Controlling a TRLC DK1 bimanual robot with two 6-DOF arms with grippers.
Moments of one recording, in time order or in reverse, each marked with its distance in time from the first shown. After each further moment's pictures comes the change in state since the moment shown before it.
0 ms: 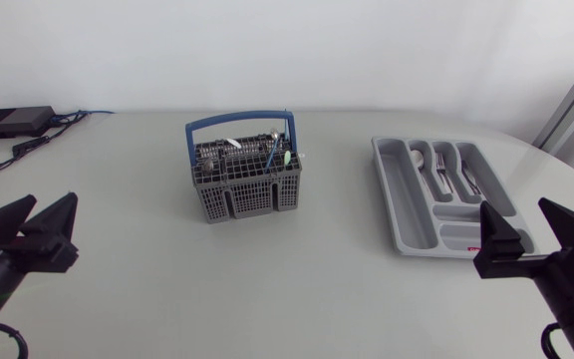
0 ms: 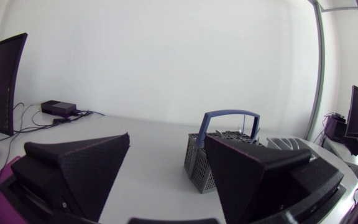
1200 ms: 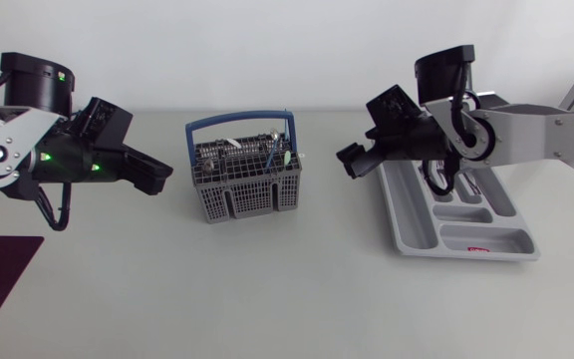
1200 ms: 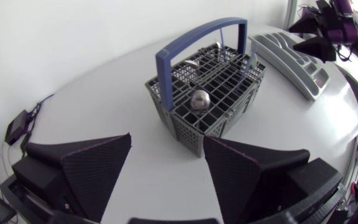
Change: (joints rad) left arm -0.134 1.138 0.697 -0.239 0.111 0.450; right arm 0.239 1.416 0.943 -0.112 -0.262 -0.260
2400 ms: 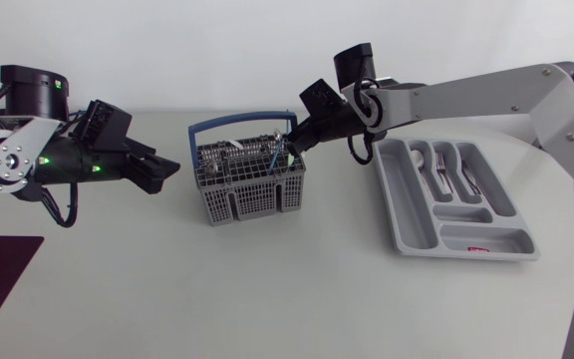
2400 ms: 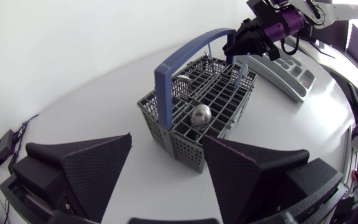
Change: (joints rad) left arm 0.064 0.054 -0.031 0.151 0.190 0.069; right arm 0.081 0.480 0.515 -0.067 -0.171 0.004
